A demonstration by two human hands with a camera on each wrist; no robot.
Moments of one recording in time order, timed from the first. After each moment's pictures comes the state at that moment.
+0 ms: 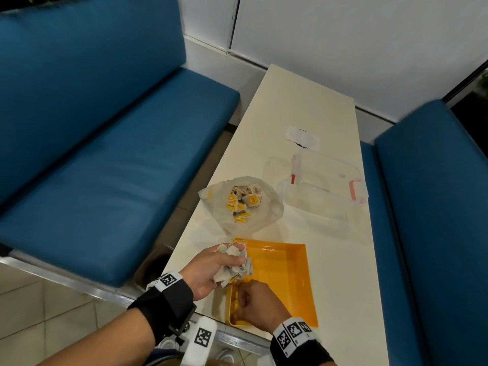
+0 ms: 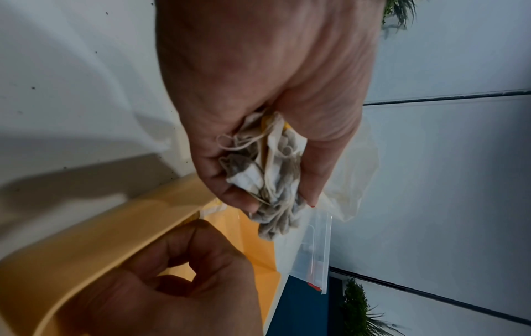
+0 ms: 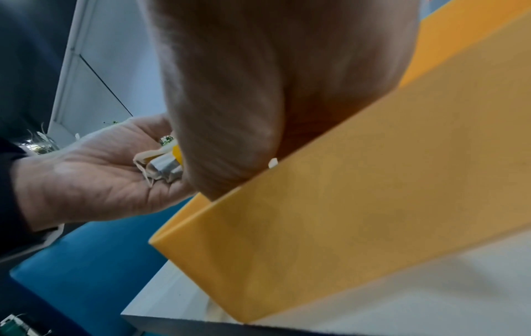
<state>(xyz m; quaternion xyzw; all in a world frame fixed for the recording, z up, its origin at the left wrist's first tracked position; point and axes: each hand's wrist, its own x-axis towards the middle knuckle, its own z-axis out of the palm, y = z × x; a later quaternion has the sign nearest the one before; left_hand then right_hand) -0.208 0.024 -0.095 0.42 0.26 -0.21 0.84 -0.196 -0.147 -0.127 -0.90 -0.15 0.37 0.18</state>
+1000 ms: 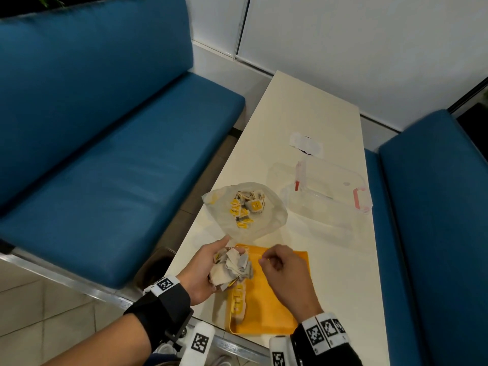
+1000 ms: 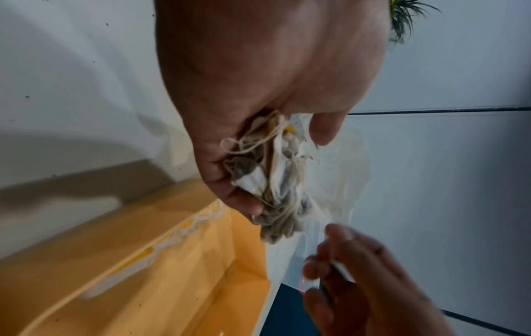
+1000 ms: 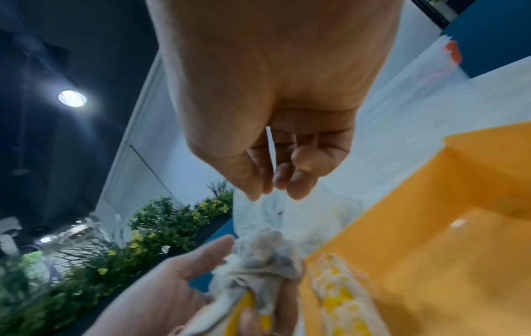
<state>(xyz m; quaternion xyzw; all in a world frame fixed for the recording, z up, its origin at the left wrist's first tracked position) -0.206 0.036 -0.093 0.34 0.31 -0.24 0.85 -0.162 -0.153 -0.052 -0.93 -0.13 0.10 0.33</state>
